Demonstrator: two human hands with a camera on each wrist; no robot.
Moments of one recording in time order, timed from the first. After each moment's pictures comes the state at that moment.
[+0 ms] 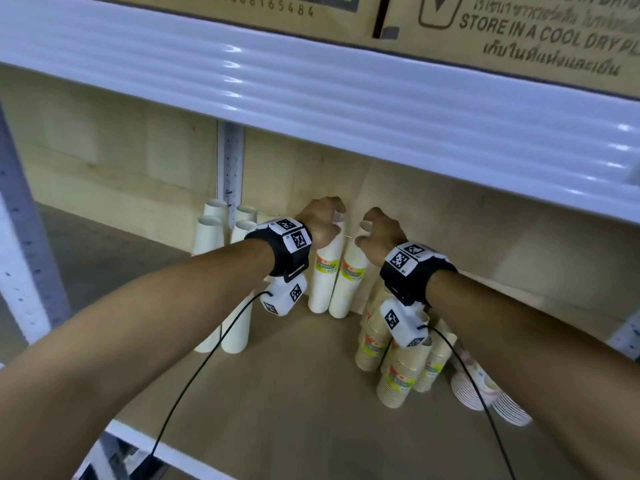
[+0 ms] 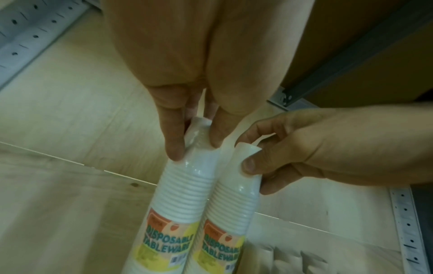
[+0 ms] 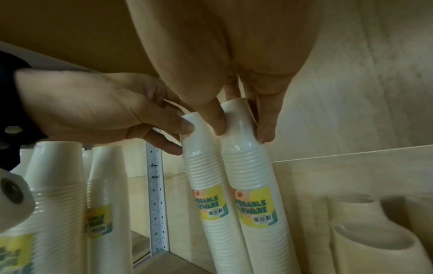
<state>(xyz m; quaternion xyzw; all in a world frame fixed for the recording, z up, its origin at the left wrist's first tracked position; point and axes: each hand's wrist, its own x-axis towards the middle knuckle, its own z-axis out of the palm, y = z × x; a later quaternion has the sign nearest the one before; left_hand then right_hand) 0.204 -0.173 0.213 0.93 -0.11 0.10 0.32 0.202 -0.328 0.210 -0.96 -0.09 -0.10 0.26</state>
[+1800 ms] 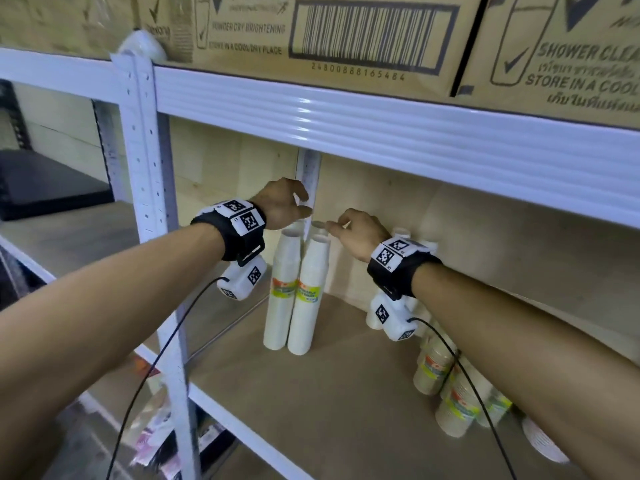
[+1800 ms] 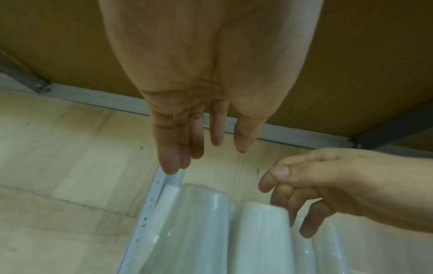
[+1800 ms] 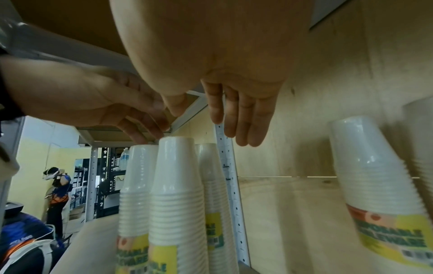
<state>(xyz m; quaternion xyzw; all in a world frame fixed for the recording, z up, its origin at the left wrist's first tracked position) 0.110 -0.017 0.260 0.94 0.04 0.16 0.29 0.164 -0.198 0.230 -0.93 -0.25 -0.07 0.27</state>
